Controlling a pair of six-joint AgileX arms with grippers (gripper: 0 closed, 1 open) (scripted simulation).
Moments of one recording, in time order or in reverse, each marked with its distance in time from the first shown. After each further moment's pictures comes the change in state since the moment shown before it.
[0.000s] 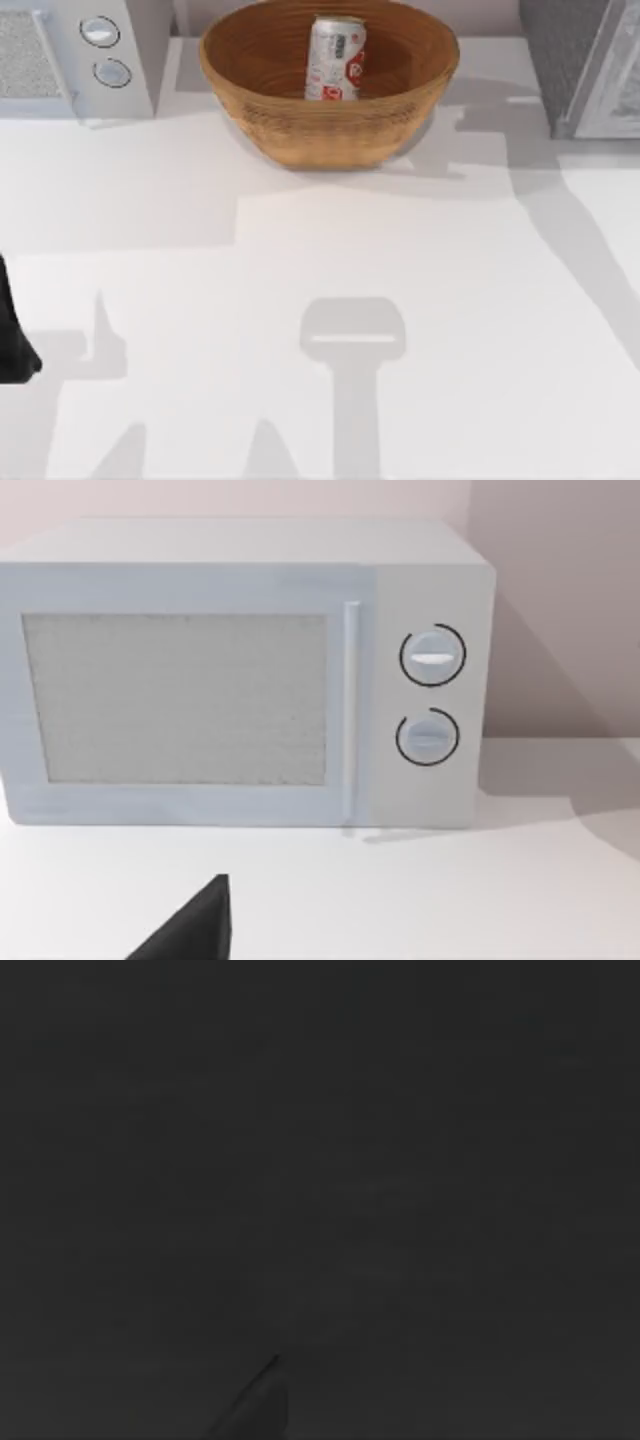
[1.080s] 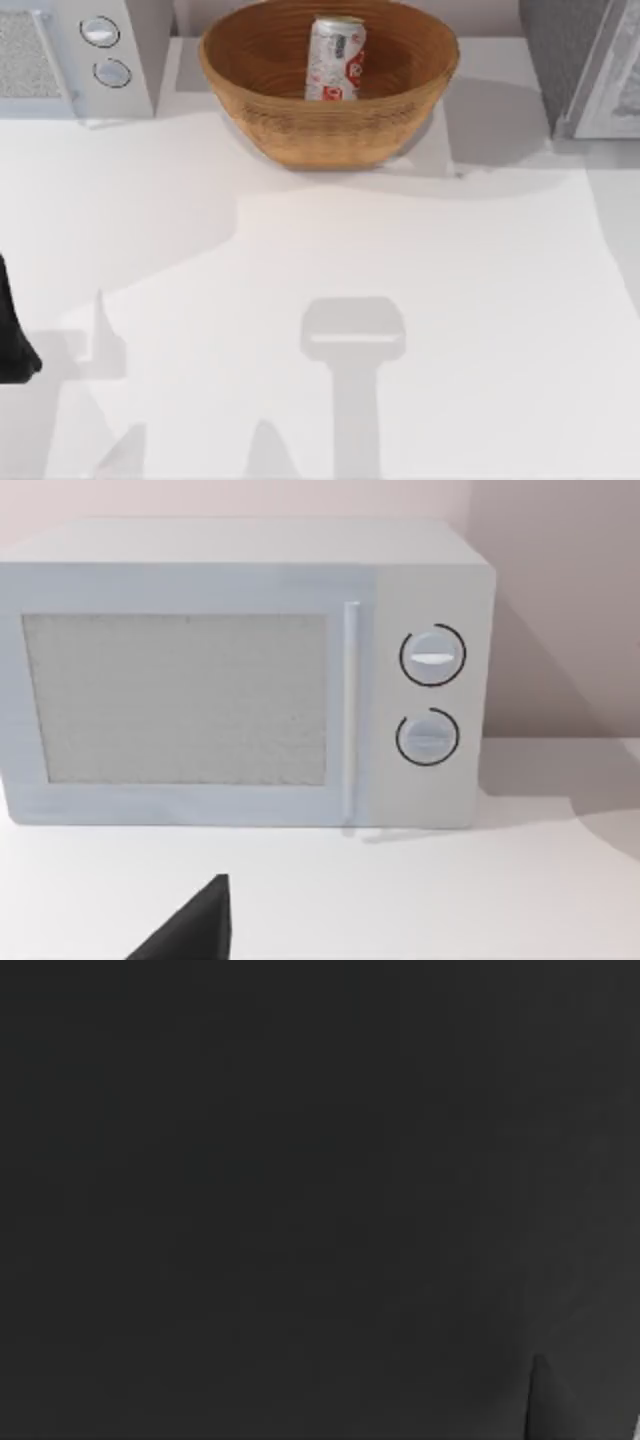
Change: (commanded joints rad) left arm 0.000 0.000 0.000 0.000 0.000 0.000; right arm -0.255 -0.054 -0.051 -0.019 -0.298 0.013
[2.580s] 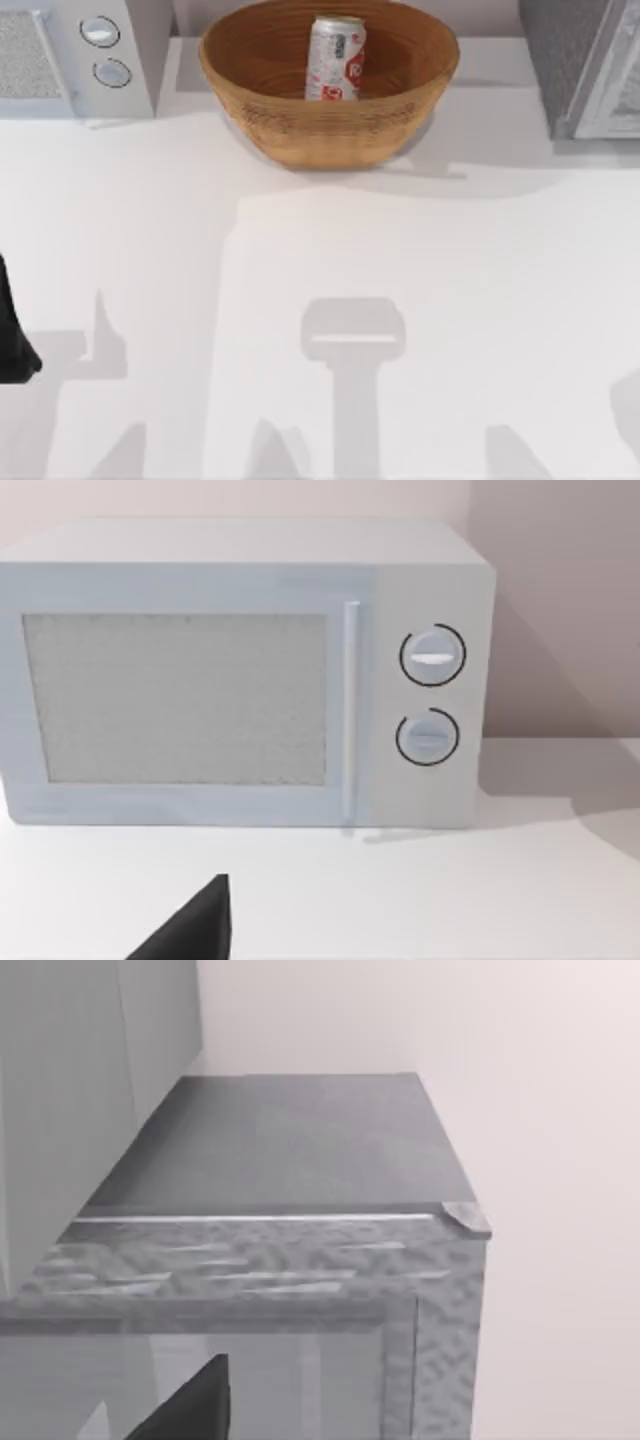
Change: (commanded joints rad) left arm 0.000 0.000 0.000 0.000 0.000 0.000; right arm -1.146 0.028 -0.076 0.109 -1.149 0.005
